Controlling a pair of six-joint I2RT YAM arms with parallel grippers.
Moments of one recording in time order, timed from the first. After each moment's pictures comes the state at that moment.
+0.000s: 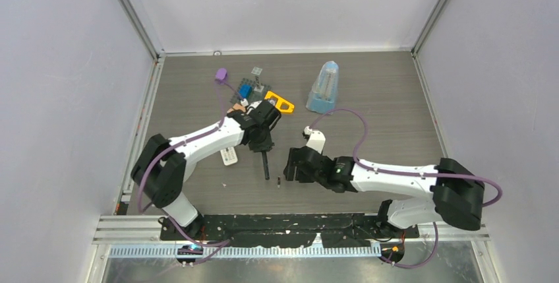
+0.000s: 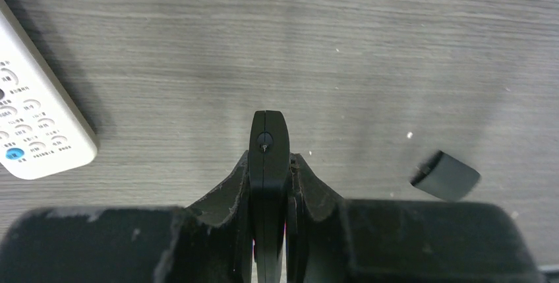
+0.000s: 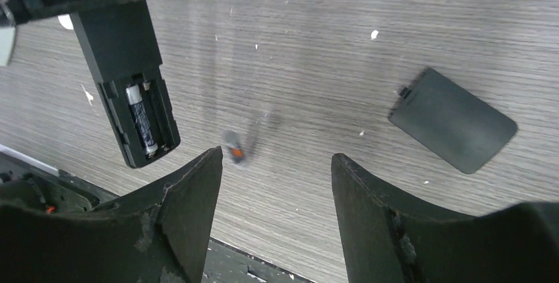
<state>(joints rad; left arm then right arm) -0.74 1.59 1.09 -0.66 -0.16 -0.89 1.12 1.26 0.68 -0.25 0.36 0.99</state>
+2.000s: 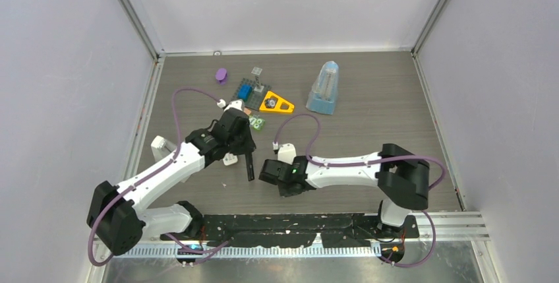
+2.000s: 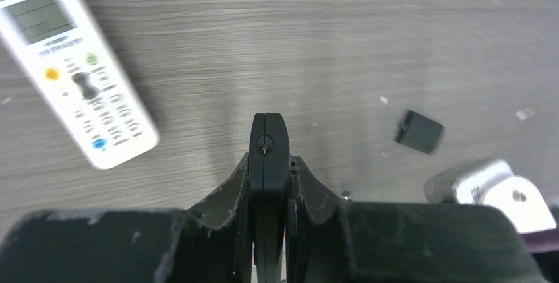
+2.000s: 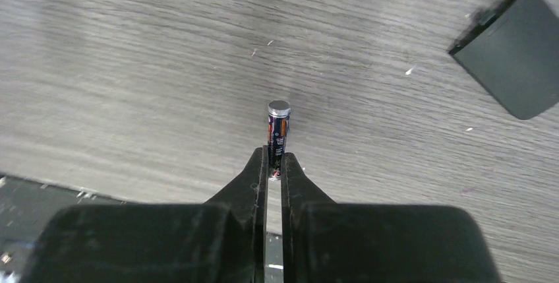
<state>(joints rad) -0.68 1.20 0.88 -0.59 -0.20 -0.74 1.27 1.72 1.06 -0.65 0.33 1.02</state>
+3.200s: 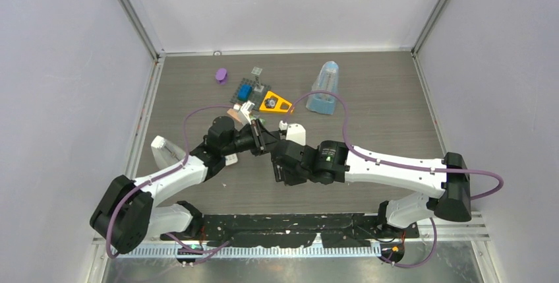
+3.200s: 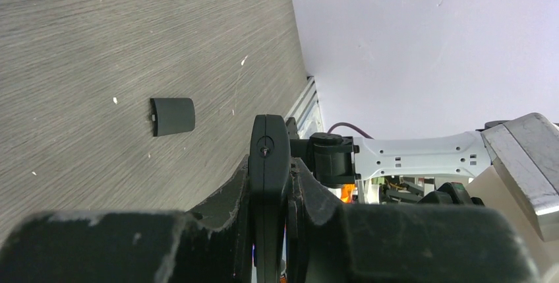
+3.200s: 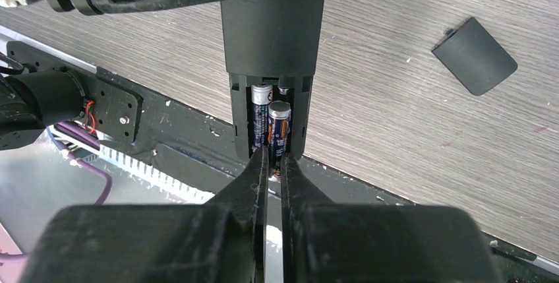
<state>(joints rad) -0.59 1.20 0.52 0.42 0.55 -1.08 1.27 1.39 1.23 -0.85 0.29 0.95</state>
